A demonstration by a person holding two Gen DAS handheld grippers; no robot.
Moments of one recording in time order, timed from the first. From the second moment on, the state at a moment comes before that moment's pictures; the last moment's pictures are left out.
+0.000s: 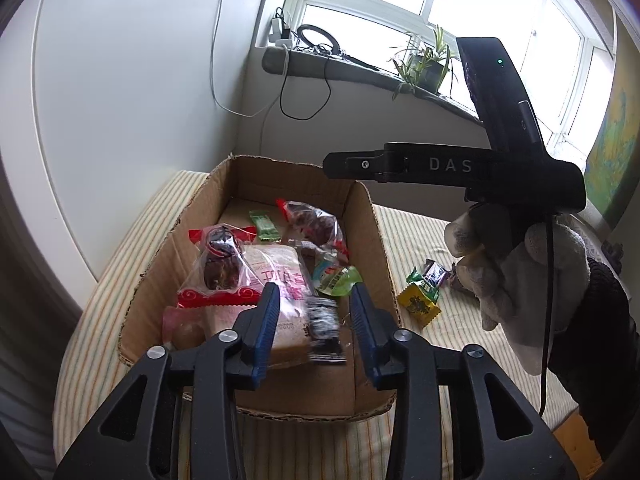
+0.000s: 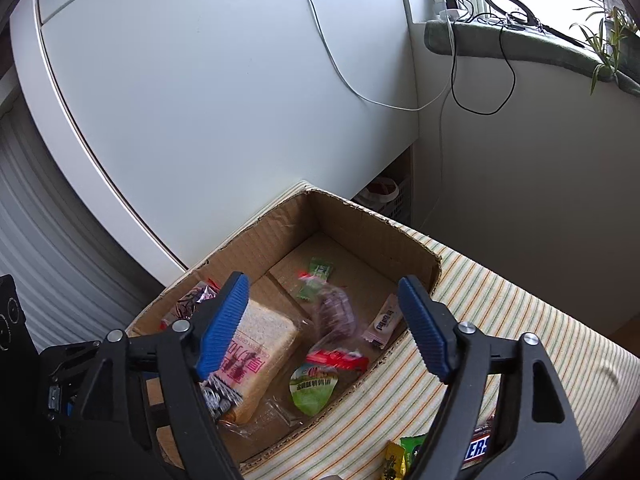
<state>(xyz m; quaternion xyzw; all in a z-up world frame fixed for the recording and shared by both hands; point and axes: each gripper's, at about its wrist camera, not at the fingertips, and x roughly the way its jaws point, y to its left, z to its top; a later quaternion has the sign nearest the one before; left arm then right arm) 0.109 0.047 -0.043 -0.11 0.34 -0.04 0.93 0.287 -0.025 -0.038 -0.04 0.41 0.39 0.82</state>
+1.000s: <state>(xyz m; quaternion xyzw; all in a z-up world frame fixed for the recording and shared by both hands) 0.110 -0.013 -0.036 -0.10 0.34 -0.09 0.93 0.287 -0.155 -0.046 -0.04 0.44 0.34 0.83</state>
